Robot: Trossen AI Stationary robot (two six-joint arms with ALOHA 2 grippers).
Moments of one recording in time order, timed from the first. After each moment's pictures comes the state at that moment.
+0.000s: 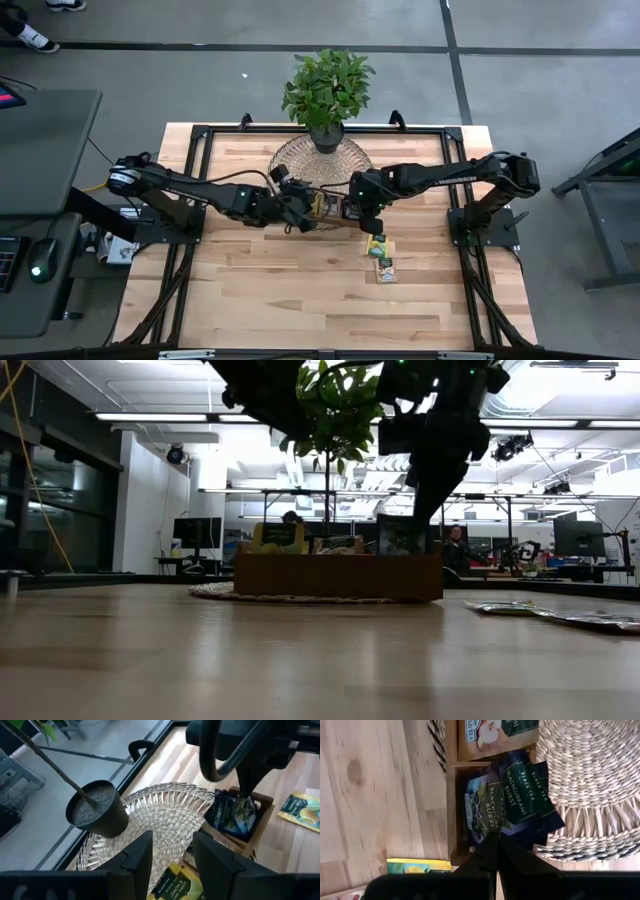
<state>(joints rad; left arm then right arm) -0.19 1.51 1.20 -0.42 -0.77 -0.22 -0.09 1.59 1.11 -0.72 0.03 0.08</state>
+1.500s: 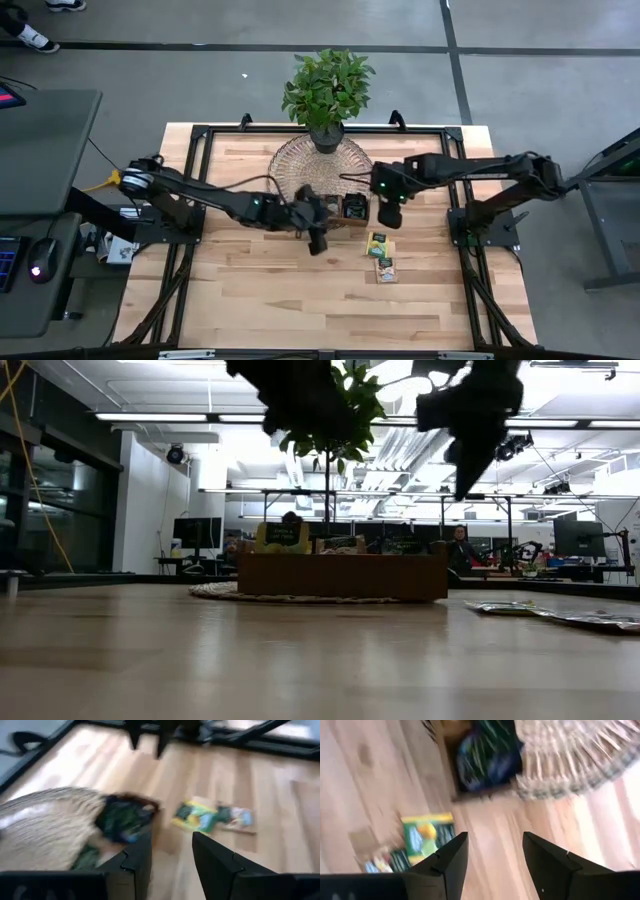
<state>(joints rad) -0.20 1.61 1.20 -0.18 -0.38 -0.27 -0.11 1.39 1.11 -0.97 0.01 0.23</state>
